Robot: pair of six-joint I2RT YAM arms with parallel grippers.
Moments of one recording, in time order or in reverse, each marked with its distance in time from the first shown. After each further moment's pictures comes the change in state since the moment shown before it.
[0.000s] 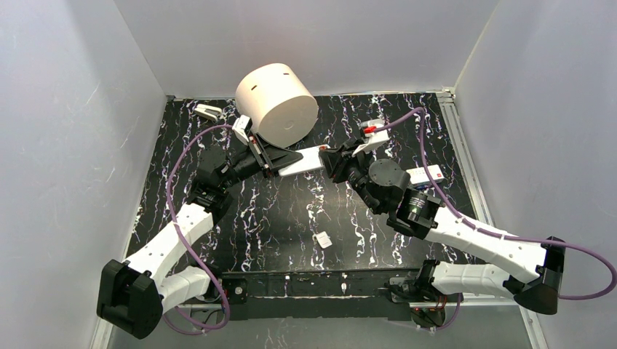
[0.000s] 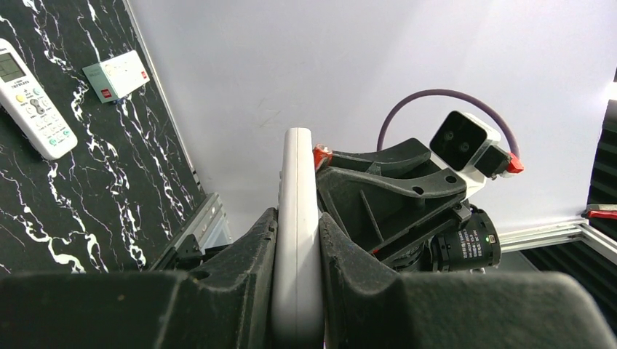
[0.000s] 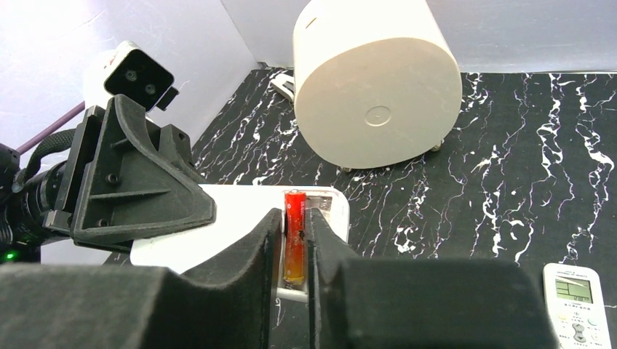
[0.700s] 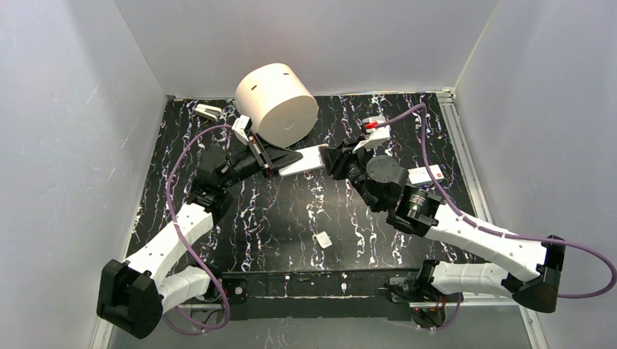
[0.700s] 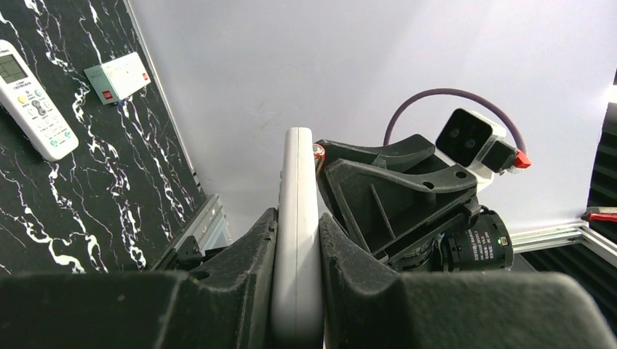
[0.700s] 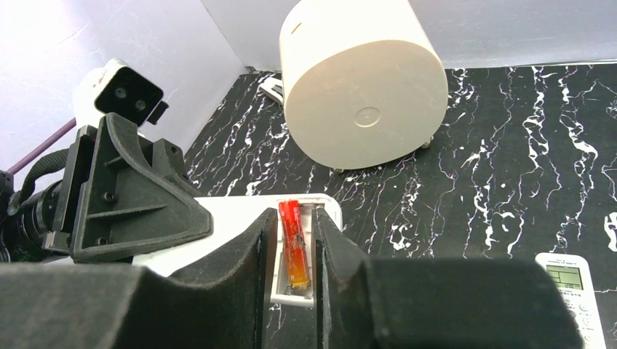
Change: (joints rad) left arm 0.000 0.000 0.000 -0.003 -0.005 0.003; right arm 0.002 0.018 0.046 -0.050 0.047 0.032
